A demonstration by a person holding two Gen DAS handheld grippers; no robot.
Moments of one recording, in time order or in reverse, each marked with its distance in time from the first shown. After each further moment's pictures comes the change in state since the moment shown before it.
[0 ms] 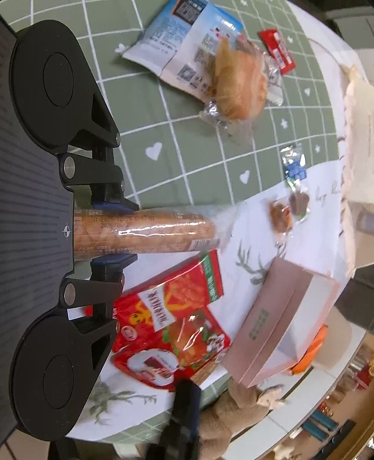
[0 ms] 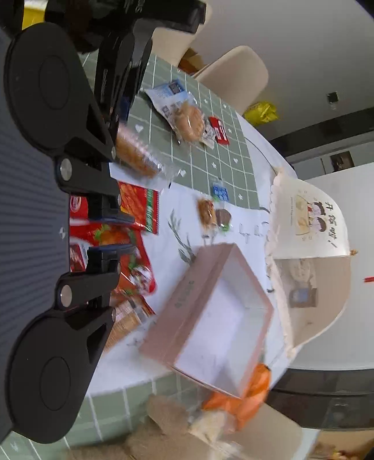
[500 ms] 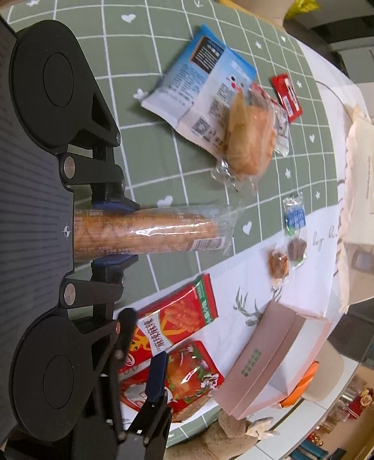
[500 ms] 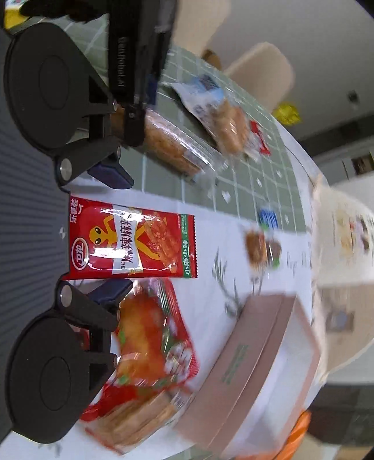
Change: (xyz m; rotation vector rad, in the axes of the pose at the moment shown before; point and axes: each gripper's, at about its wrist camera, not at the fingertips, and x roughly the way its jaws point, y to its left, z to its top) left arm -0.015 0.025 -0.013 -0.063 -0.010 0.111; right arm 0.083 0.061 -0.035 -0.081 0.077 0.003
